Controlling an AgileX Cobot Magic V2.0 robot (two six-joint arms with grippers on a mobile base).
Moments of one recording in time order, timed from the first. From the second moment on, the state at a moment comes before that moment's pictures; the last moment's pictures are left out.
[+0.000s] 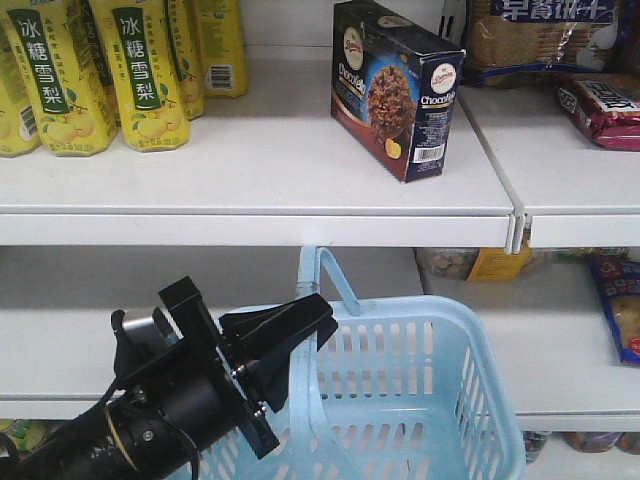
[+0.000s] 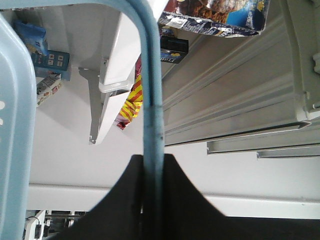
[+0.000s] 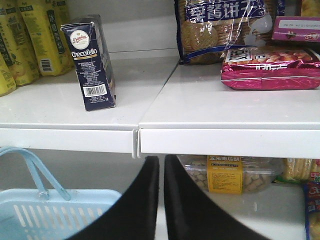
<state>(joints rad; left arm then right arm) -0.84 1.40 -0.40 0.07 -1.07 -1.87 0.56 0.29 -0.60 -0.57 0.63 0.66</state>
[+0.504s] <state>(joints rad) -0.84 1.40 -0.40 0.07 -1.07 -1.87 0.56 0.29 -0.60 -0.57 0.63 0.66</state>
